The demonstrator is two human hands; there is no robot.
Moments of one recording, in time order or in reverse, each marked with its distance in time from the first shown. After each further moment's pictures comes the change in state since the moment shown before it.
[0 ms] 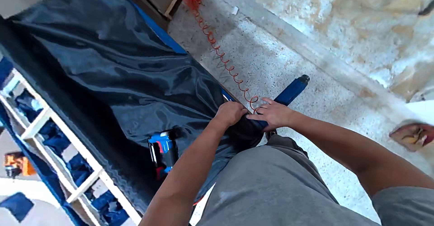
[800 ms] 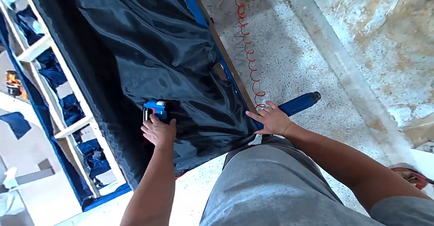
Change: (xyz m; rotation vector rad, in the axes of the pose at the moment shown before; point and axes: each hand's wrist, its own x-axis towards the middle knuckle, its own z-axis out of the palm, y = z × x) left_hand -0.166 -0.125 0.122 -0.396 0.583 -1.299; right_hand 0.002 0.011 0.016 0.002 -0.006 0.002
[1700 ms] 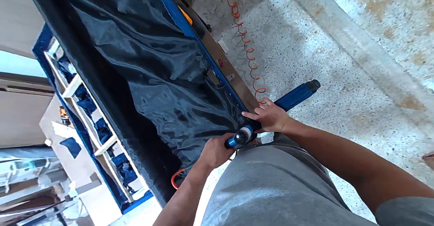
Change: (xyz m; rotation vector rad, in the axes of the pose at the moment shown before) left_hand -0.172 0.122 -0.045 0.076 -0.668 0.716; right_hand -0.001 0.001 0.002 0.084 0.051 0.008
